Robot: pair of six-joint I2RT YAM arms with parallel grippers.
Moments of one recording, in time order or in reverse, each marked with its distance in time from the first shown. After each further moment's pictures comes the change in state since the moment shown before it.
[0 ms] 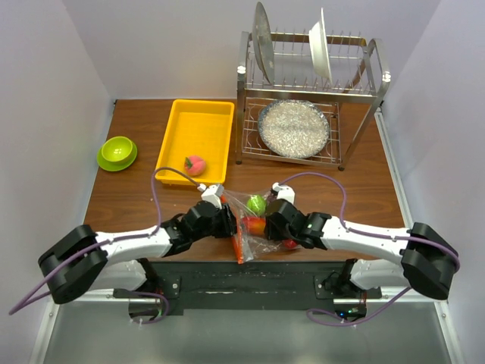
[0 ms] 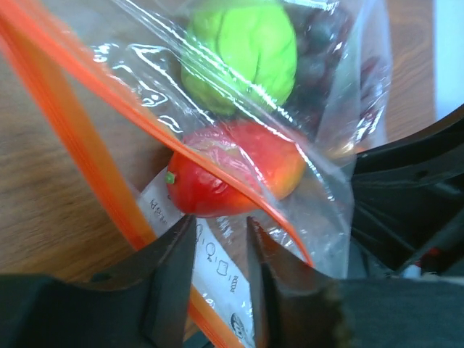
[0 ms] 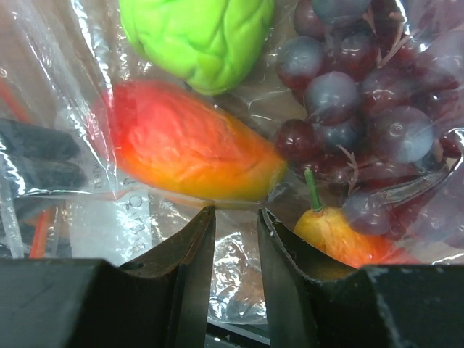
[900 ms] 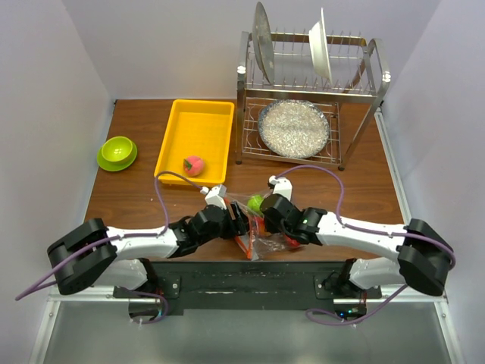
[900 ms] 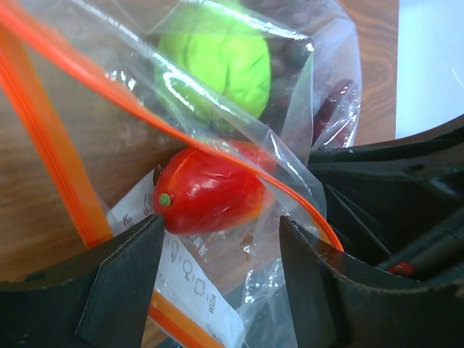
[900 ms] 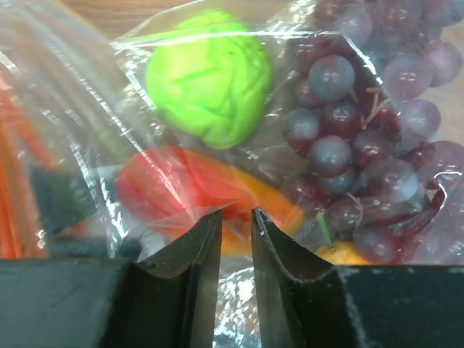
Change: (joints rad) left arm -0.086 0.080 0.022 0.090 -0.111 -0.161; right arm 0.002 0.043 0.081 -0.008 0.118 -0.045
